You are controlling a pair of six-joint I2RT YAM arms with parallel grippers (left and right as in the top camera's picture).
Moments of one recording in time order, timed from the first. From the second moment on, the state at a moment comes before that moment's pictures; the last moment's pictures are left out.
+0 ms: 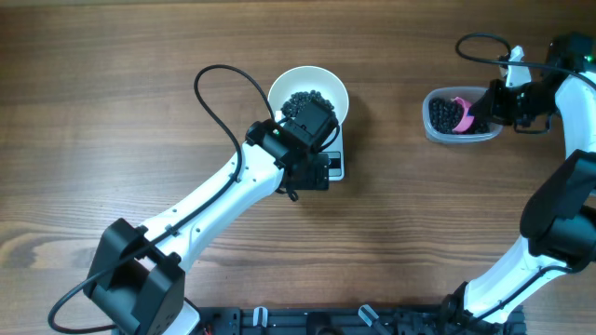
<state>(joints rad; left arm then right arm) -0.70 1.69 1.30 -1.01 -0.11 -0.67 -0.36 1.99 1.61 -1.06 -0.48 -0.19</state>
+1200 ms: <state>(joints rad) -0.70 1.69 1.30 -1.01 -0.11 -0.67 -0.63 1.99 1.56 -1.00 -0.86 -0.19</state>
